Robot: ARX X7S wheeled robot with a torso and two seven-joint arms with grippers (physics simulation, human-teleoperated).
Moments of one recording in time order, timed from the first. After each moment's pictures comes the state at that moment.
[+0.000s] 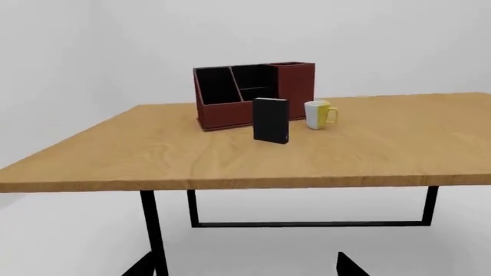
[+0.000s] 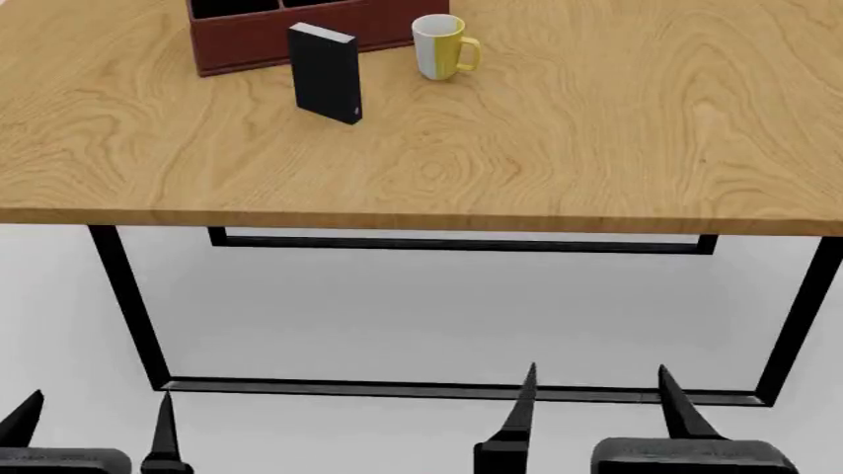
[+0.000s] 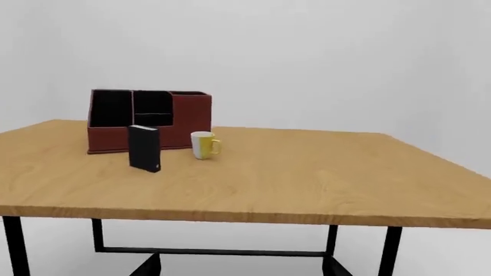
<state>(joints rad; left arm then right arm) -0.04 -0.12 0.07 0.32 -0.08 -0.33 -0.14 0.07 0.16 -0.06 -0.48 0.11 0.44 0.14</state>
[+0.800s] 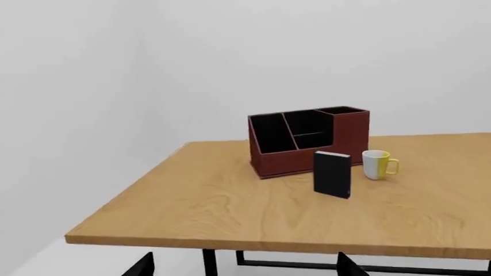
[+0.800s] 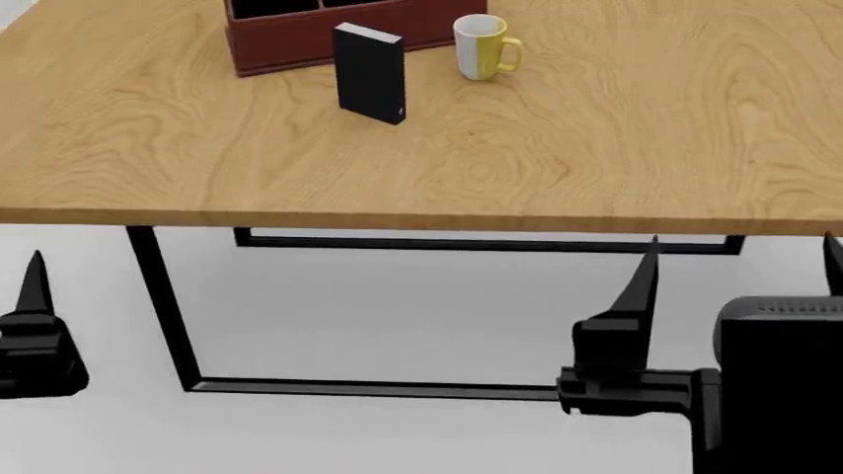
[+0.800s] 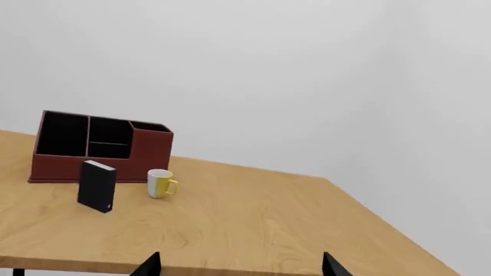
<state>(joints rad) -0.36 -0.22 -0.09 0.81 -0.22 -1.09 -0.19 0.43 0.32 0.06 -0.97 0.19 1.24 0.19</state>
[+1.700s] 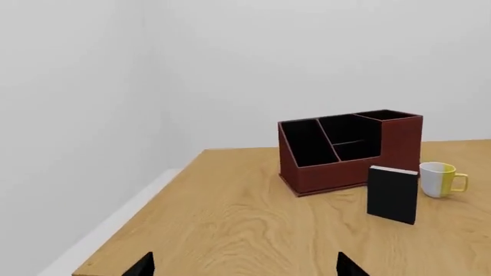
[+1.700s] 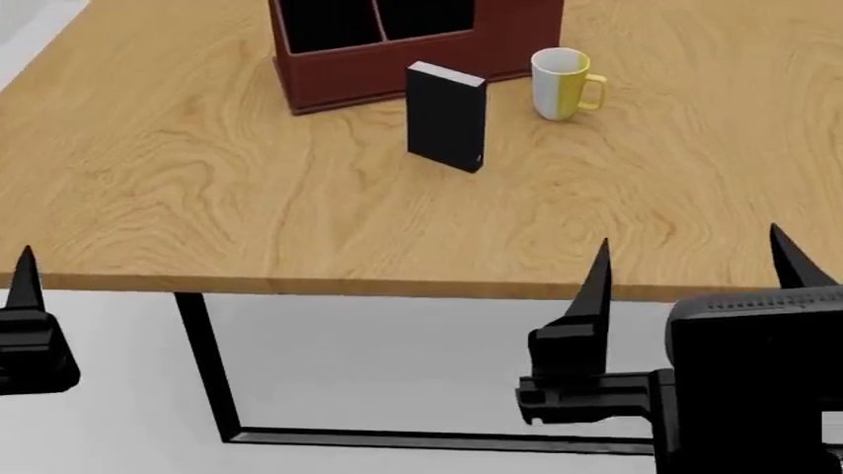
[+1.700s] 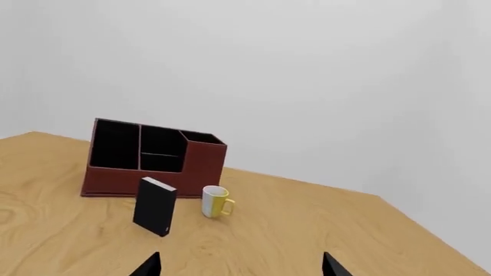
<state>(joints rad) -0.38 -0.24 -0.09 0.83 -0.24 -1.11 -0.21 0.47 0.33 0.02 -1.00 0.26 1.30 0.20</state>
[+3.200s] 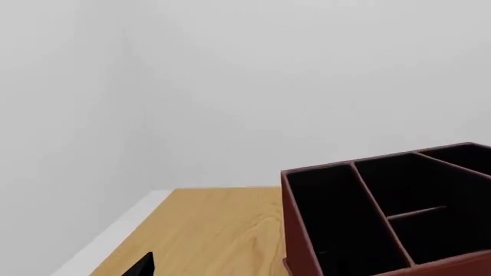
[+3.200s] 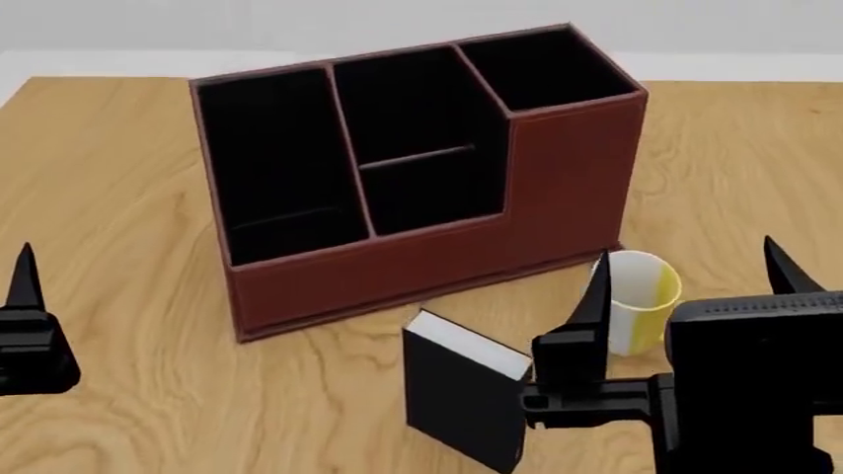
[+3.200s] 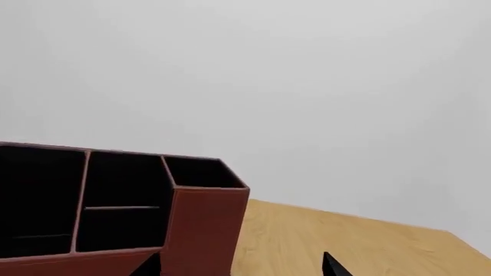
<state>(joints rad) -0.38 -0.26 -0.08 0.85 -0.27 -1.11 -0.25 0.43 0.35 0.02 -0.94 0.29 1.22 0.22</state>
